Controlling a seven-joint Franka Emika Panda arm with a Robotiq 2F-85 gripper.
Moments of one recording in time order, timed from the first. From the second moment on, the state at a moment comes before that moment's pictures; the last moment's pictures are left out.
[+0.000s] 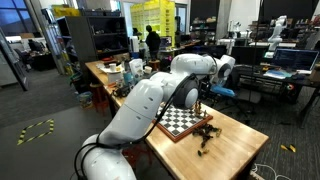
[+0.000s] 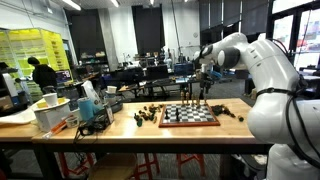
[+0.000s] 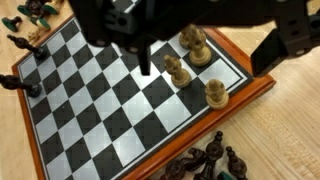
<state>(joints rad) -0.31 0.75 0.05 -1.04 0.16 1.53 -0.88</state>
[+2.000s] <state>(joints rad) -0.27 0.81 0.05 -0.97 0.05 1.53 -0.99</state>
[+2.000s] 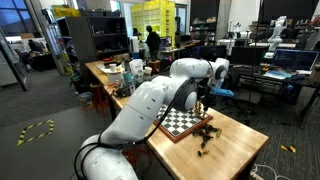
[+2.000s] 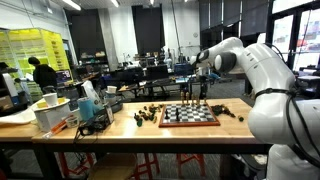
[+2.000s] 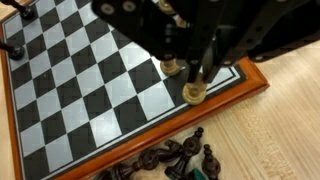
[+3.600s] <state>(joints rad) -0.20 0.81 0.05 -0.97 0.01 1.51 -0.99</state>
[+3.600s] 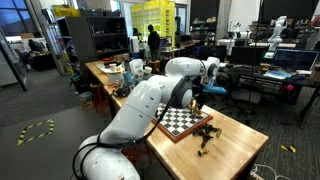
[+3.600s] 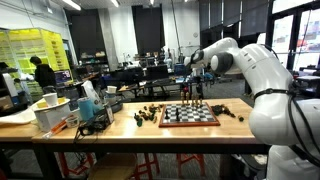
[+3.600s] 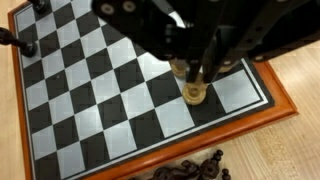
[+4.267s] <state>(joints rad) -0.17 0.81 0.05 -0.96 -0.06 1.49 -0.99</state>
